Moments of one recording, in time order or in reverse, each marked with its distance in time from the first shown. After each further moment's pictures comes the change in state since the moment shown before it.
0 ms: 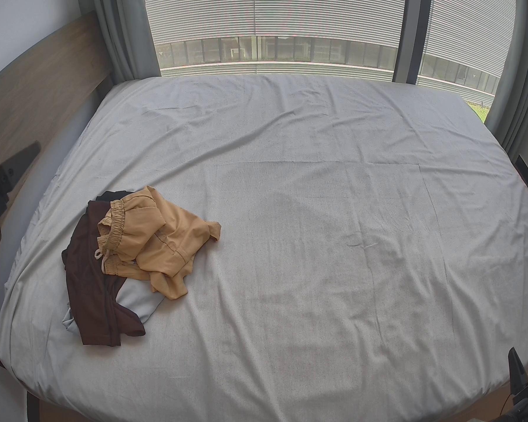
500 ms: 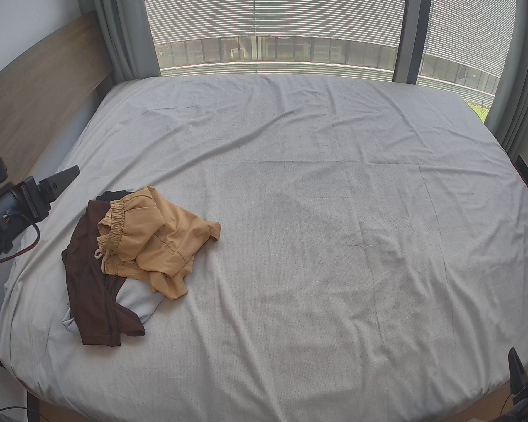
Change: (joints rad) left arm 0.090 0.265 0.031 -0.141 -0.150 -0.033; right arm 0.000 0.000 0.000 0.000 0.000 0.000
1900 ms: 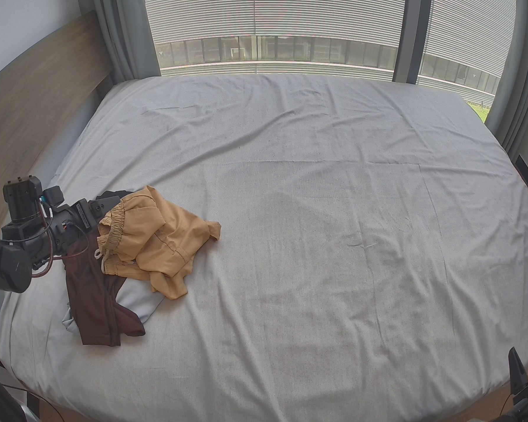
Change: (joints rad) left arm 0.058 0.531 -0.083 -0.259 -0.119 -0.127; right arm -0.001 0.000 0.000 0.000 -0.001 0.000
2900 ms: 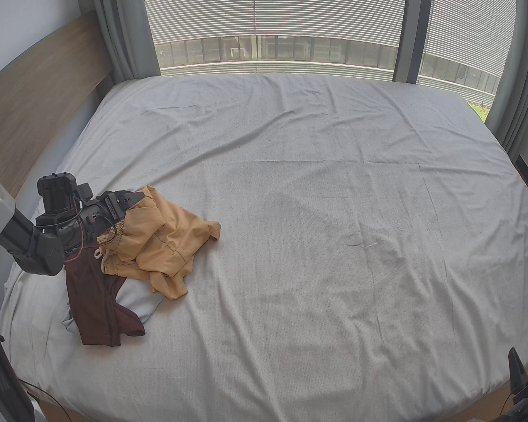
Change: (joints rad) left arm -0.059 0.246 -0.229 -0.004 0.002 -0.082; right arm 0.000 0.000 0.000 0.000 -0.001 0.000
